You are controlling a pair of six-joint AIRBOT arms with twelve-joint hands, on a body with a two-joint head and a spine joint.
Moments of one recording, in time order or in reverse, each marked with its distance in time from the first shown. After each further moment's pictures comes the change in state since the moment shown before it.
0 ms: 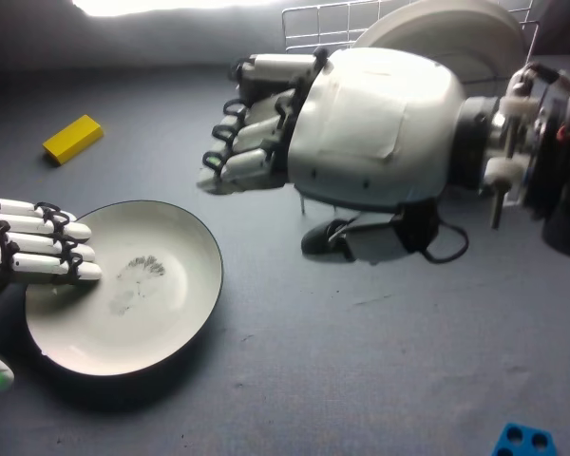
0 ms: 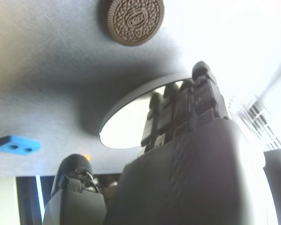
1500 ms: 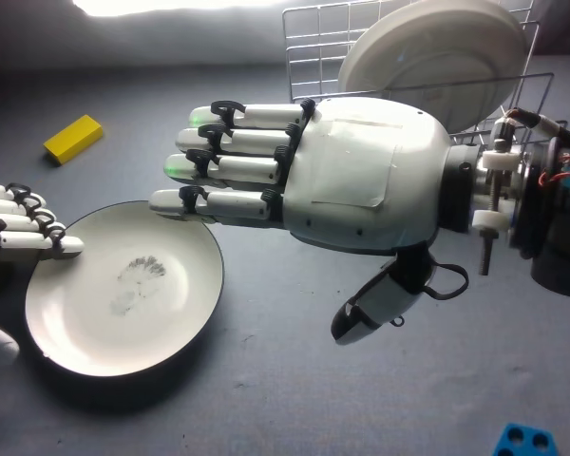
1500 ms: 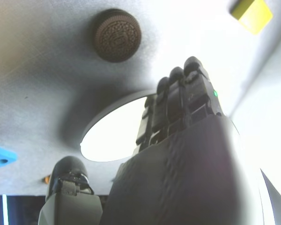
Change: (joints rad) left arm -0.024 0.065 -0.111 -0.055 0.207 -0.009; right arm -0.060 -0.029 0.000 0.011 0.029 -0.070
